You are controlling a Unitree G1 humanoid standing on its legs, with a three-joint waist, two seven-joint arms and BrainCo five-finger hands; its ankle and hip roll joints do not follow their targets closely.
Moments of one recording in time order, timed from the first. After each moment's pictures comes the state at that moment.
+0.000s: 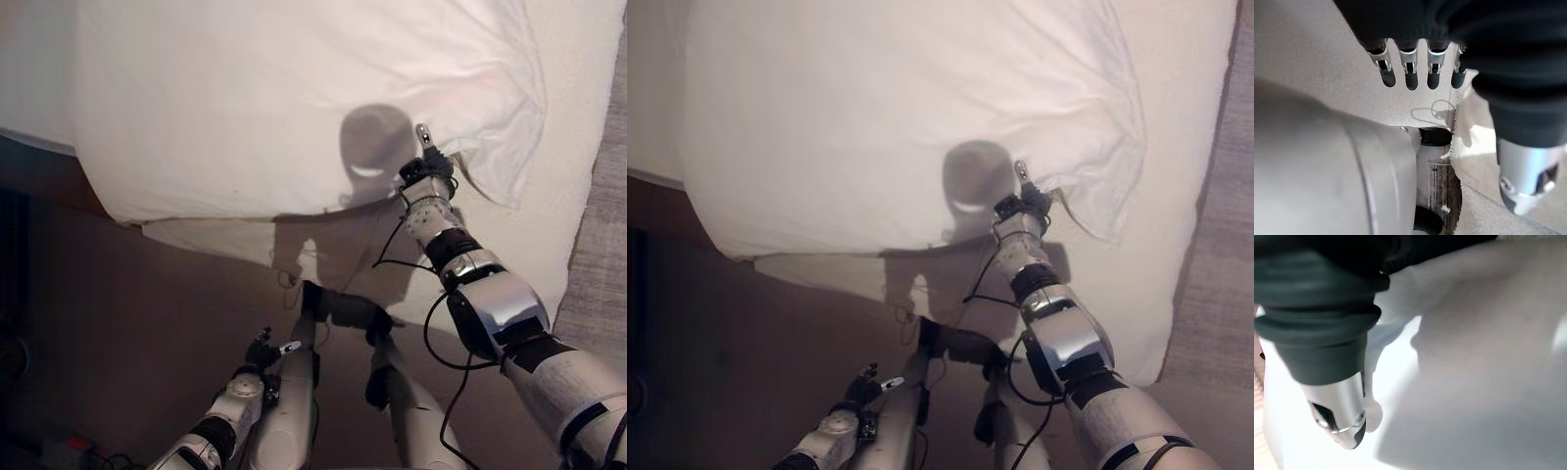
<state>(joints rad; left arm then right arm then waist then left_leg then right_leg) -0.28 0.21 -0.50 0.94 -0.45 -0.04 0.28 -1.21 -0.21 0.15 1.12 1.07 -0.28 -0.60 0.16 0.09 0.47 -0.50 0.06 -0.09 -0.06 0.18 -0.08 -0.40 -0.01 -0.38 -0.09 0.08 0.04</state>
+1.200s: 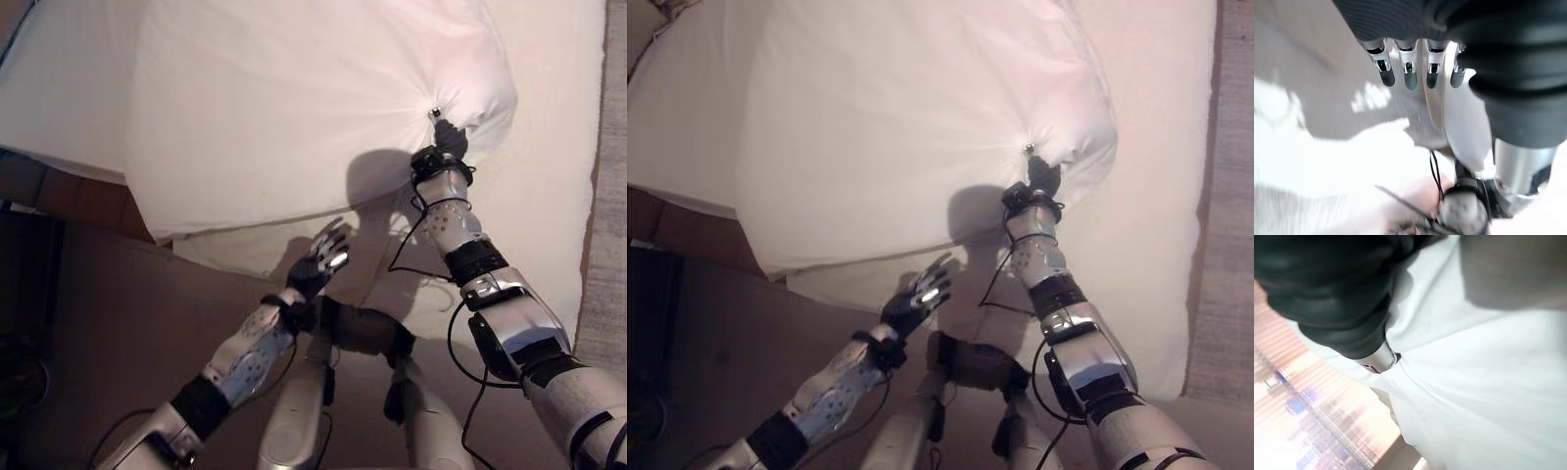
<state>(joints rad) -0.46 0.38 -0.68 0.10 -1.11 -0.06 0.07 -1.05 -0.29 0.24 0.71 1.05 -0.25 -0.42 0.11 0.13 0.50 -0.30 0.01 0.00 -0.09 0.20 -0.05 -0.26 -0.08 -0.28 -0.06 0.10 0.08</state>
